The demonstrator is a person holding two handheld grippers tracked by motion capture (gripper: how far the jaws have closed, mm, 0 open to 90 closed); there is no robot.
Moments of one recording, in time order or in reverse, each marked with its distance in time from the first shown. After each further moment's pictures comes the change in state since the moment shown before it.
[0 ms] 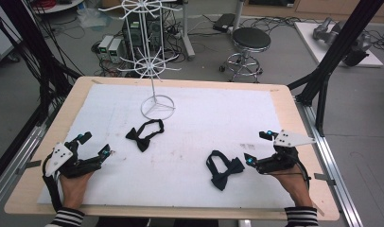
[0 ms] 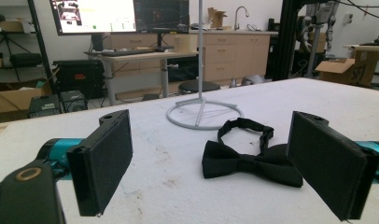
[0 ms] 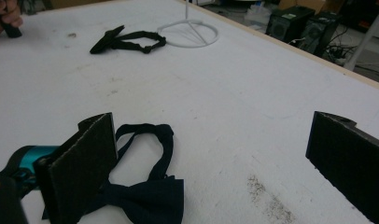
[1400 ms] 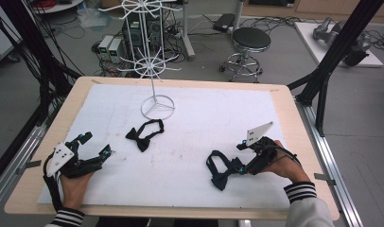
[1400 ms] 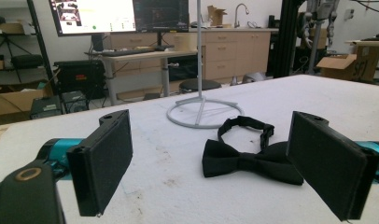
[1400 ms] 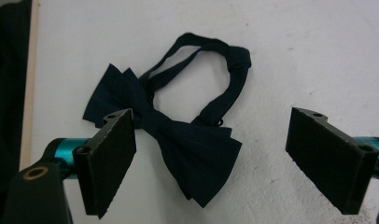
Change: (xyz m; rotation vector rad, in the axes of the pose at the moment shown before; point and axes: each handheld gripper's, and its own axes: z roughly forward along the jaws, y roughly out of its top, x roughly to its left) left arm -0.002 0.000 0.001 0.006 0.001 0.020; right arm -0.011 0.008 0.060 0.461 0.391 -0.199
